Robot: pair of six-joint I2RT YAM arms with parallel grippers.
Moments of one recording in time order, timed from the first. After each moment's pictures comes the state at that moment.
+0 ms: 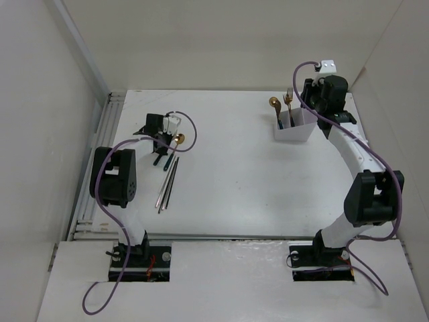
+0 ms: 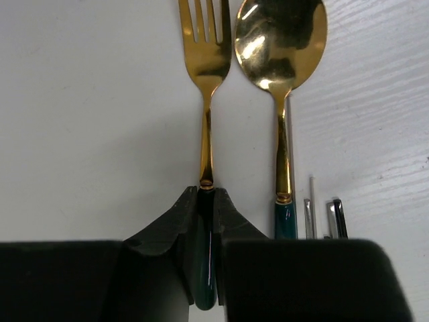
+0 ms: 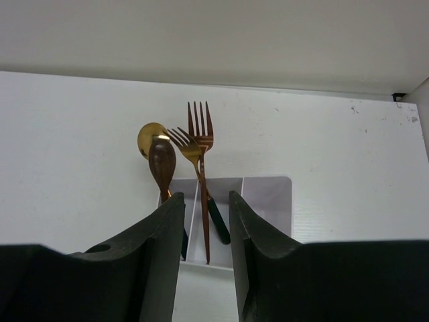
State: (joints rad) left arm -0.13 1.84 1.11 -0.21 0.03 0.32; right arm 0.04 1.60 1.36 -0.04 -0.01 -0.01
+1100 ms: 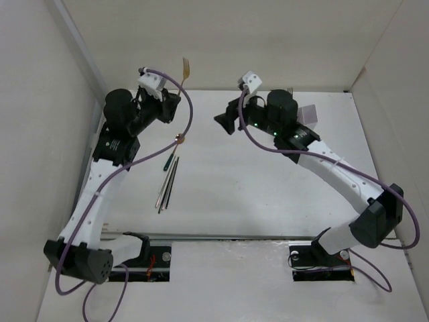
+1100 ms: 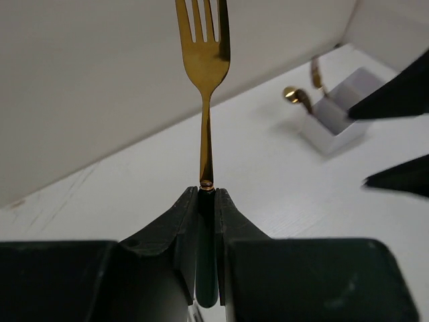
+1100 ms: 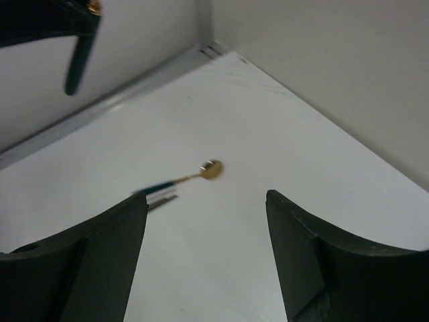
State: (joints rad) left arm -0.21 1.21 1.31 -0.21 0.36 0.06; right arm 0.60 1.45 1.37 -0.02 -0.22 -0.02
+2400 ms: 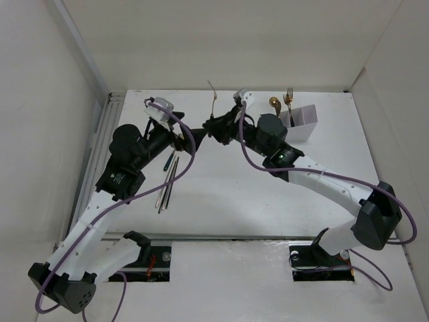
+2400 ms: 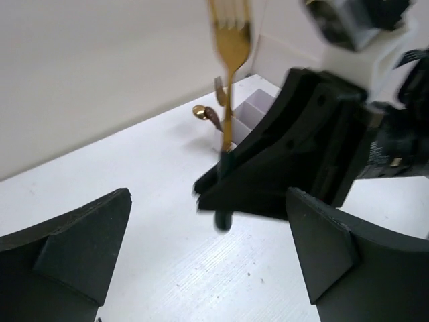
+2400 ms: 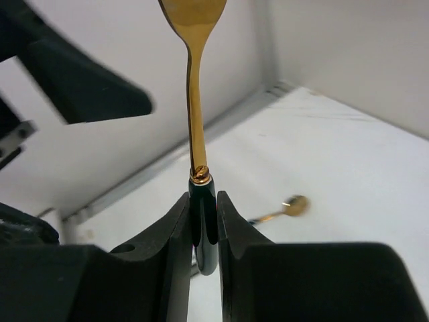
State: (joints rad) left arm -0.46 0.91 1.04 -0.04 0.32 -0.14; right arm 0.79 1.47 1.18 0.43 -0.23 0.29
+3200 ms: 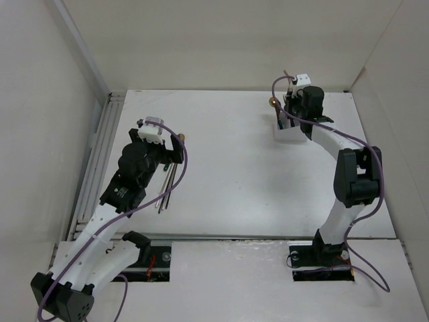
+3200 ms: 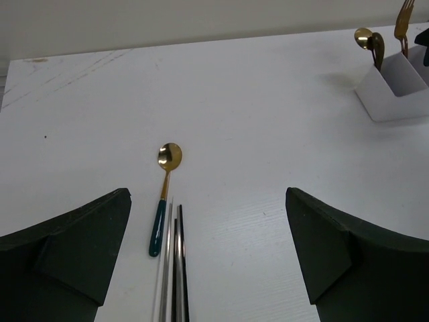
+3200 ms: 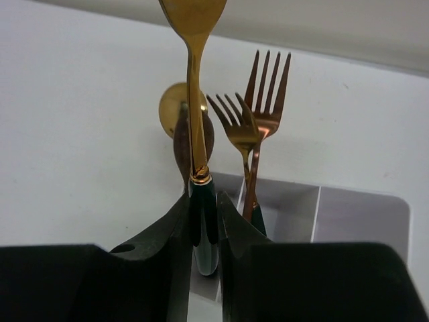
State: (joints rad) left arm -0.44 0.78 0.76 -0.14 -0.16 -0.11; right arm 0.10 1.81 1.32 0.13 -0.08 -0.05
